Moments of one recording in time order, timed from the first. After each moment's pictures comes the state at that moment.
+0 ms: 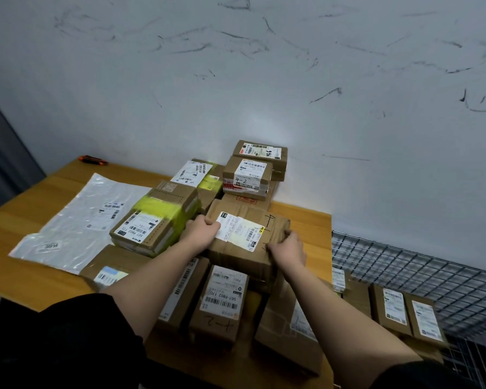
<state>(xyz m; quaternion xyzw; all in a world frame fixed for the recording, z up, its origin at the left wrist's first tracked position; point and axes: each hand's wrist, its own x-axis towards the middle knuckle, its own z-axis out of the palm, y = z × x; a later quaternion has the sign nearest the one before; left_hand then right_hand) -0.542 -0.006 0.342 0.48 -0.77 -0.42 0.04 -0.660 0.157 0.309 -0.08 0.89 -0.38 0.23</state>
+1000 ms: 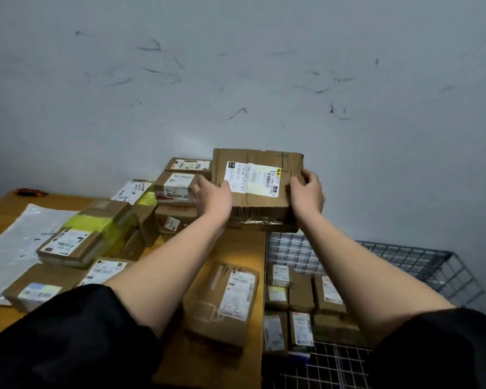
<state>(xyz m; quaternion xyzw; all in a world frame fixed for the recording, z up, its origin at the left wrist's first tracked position) -0.641 0.196 0.464 0.43 -0.68 -0.51 0.29 -0.743 0.326 0.460 -0.05 0.81 -0.59 -0.02</state>
